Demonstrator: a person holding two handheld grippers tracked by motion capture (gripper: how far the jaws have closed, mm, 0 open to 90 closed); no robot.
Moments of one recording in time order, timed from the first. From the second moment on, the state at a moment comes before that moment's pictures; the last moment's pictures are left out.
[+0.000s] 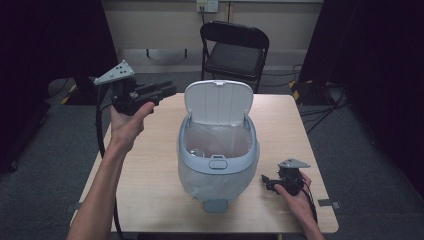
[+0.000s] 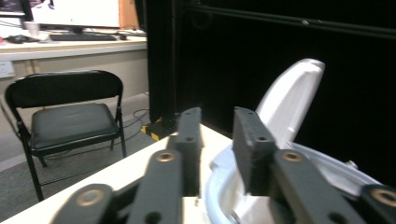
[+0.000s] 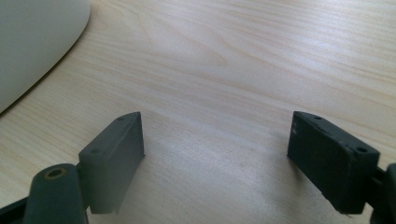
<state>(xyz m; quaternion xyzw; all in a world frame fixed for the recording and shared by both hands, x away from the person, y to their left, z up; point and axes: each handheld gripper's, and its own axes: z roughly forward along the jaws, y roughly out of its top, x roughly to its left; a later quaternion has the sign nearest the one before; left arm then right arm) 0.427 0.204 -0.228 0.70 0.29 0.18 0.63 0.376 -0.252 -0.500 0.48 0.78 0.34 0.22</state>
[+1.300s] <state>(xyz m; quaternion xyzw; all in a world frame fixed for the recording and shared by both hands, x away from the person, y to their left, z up) 0.410 0.148 -0.251 0.79 0.20 0.09 0.57 0.376 -0.252 -0.500 0.48 0.78 0.34 0.21</state>
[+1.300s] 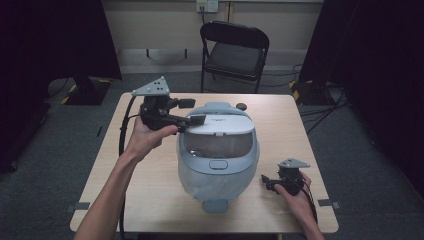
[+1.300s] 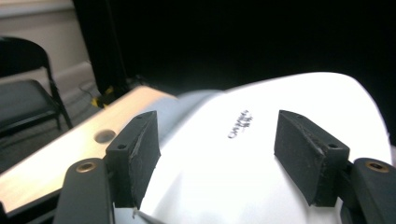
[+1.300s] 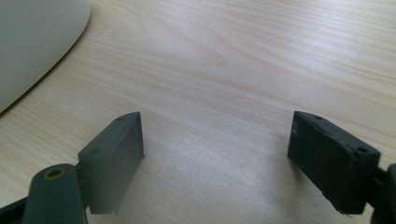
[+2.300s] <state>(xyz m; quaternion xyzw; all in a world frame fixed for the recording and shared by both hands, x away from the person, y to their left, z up) 0.380 0.108 -0.276 0.82 0.16 0.12 0.54 0.376 -0.251 -0.500 0.48 0.78 0.34 0.22</state>
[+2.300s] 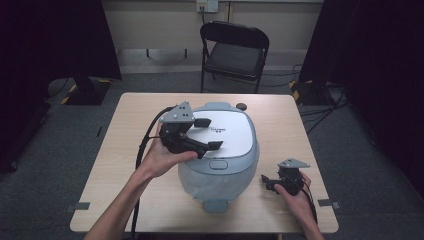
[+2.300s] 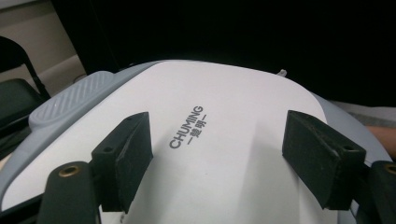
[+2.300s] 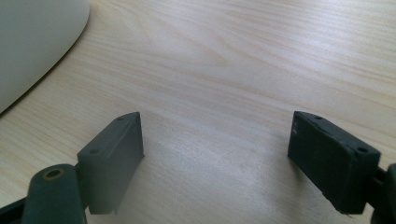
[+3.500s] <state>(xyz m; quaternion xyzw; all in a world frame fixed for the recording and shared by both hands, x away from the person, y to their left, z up) 0.375 0.252 -0.361 0.77 0.35 0.18 0.50 0.376 -0.251 -0.500 0.48 0.78 0.34 0.22</state>
